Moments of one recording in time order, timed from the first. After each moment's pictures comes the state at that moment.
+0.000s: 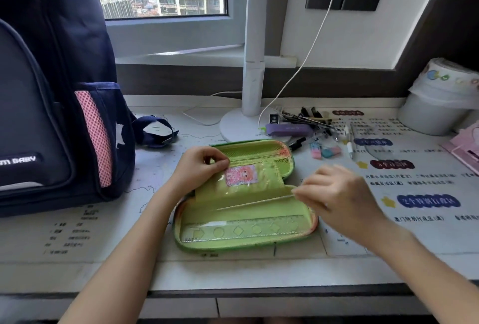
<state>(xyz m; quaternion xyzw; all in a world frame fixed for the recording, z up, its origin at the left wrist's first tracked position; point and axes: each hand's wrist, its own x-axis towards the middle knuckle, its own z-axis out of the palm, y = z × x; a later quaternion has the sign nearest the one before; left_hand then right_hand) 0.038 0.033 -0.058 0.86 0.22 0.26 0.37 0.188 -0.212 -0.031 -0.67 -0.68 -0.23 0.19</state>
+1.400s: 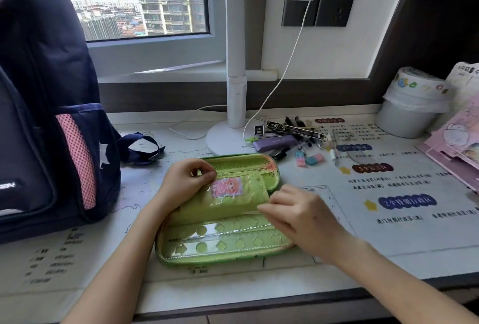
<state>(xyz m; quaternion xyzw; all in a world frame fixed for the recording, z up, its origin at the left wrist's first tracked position) 0.040 0.035 -0.057 0.87 0.22 0.26 0.34 0.169 -0.198 -0.053 -0.66 -0.69 -0.18 0.23</state>
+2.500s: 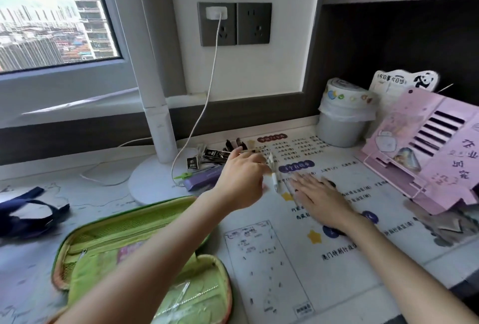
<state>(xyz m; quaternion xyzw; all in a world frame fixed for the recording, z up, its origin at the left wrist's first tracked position) 0.257 -0.081 -0.009 0.99 -0.02 0.16 0.04 0.380 -0.259 -0.086 -0.91 -0.41 0.04 0.06</state>
